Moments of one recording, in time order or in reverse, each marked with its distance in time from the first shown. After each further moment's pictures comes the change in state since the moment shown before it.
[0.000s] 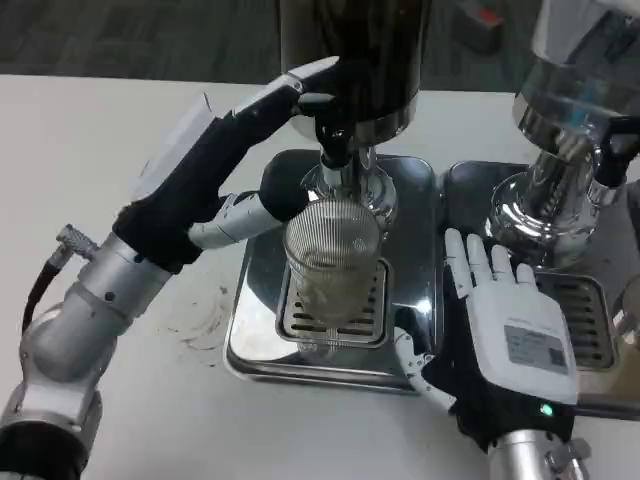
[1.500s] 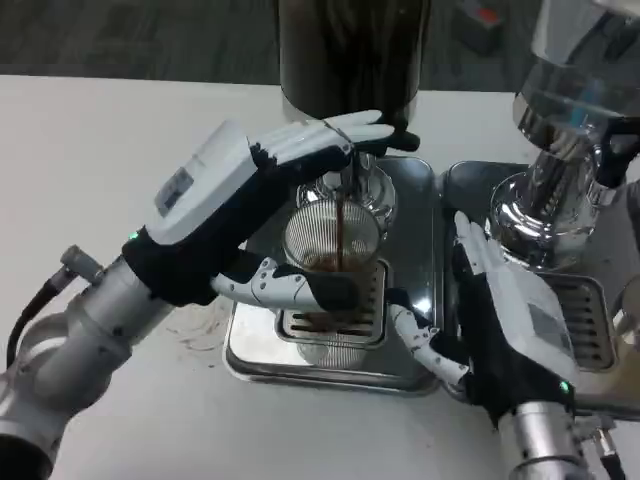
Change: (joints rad) left arm 0.064 0.083 -0.008 -0.147 0.466 -0.105 0.363; right arm -0.056 -0.004 -0.127 0.004 0.377 -0.157 0.066
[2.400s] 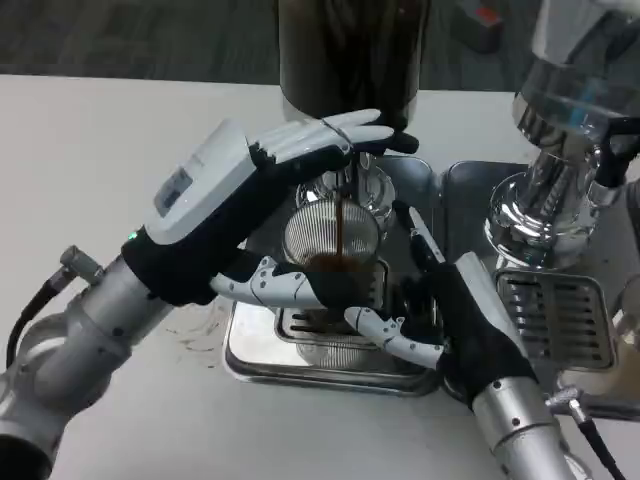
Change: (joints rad) left arm 0.000 0.002 -0.002 -0.001 -0.002 0.001 0.006; right arm -0.133 0.001 -0.068 0.221 0.362 -0.234 0.133
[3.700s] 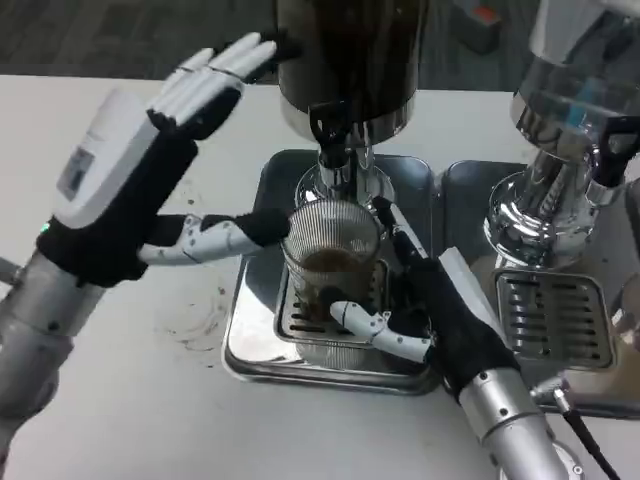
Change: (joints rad) left arm 0.099 0.065 0.139 -0.142 0.055 0.141 0.177; right arm -0.051 0.012 0.001 0.082 0.040 -0.057 0.025
